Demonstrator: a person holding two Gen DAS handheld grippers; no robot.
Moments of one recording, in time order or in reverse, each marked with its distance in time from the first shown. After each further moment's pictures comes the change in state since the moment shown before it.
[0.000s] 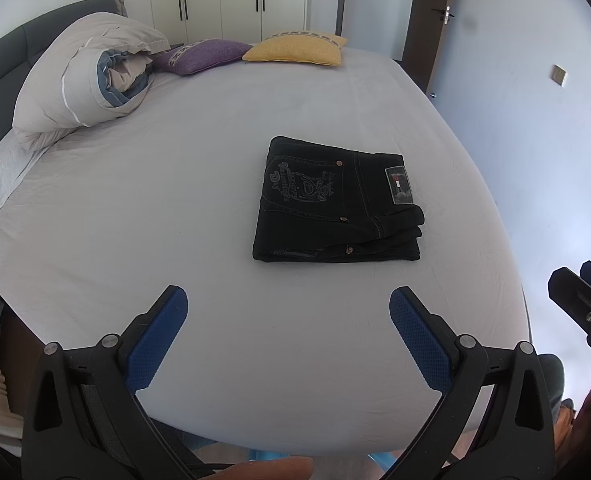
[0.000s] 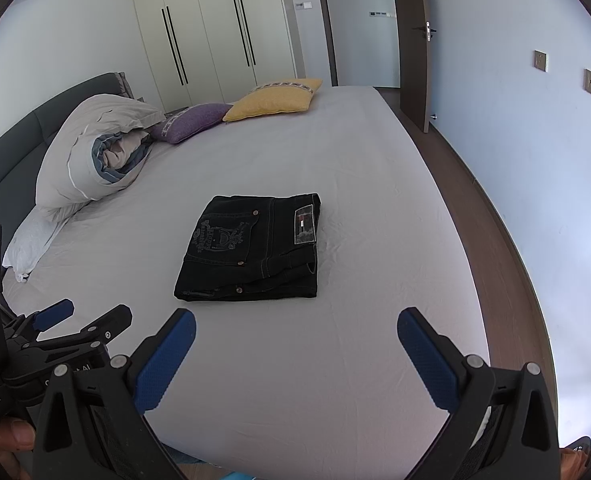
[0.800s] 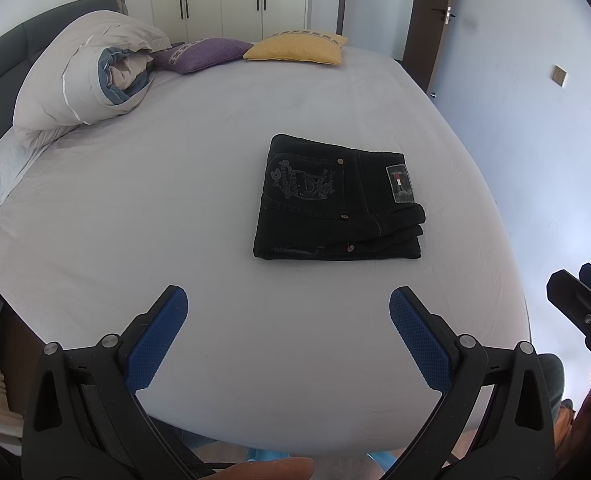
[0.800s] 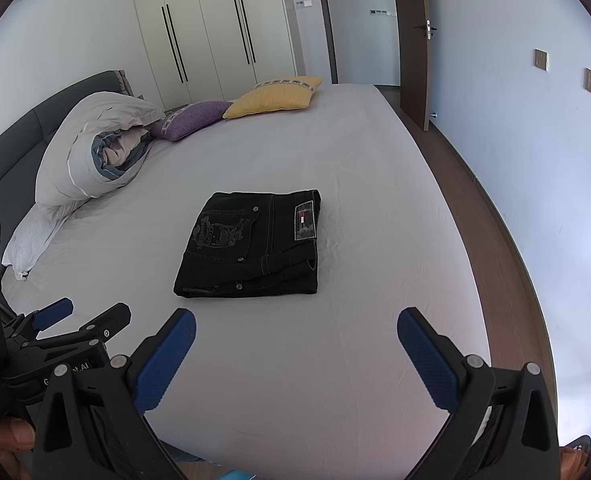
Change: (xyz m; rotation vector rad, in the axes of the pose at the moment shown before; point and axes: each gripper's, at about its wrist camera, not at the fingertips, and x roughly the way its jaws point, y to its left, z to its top) left arm 0.001 0.002 -0.002 0.002 0.002 -0.003; right arm 0.001 0.001 -0.001 -0.002 0.004 0.001
